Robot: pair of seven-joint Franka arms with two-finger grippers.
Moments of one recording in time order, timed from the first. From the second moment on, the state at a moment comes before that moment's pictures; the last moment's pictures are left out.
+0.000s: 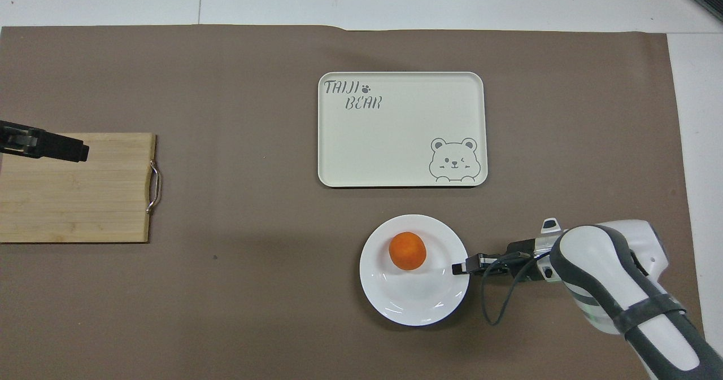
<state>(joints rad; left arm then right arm) -0.03 -0.02 -0.05 -1.57 -0.02 1.62 0.14 0.12 -0.01 -0.06 -2.53 1.01 2.06 -0.56</state>
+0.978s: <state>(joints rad) -0.04 -0.05 -0.05 -1.58 0.01 1.51 0.09 0.03 0.05 -0.06 -2.21 1.01 1.86 -0.64</state>
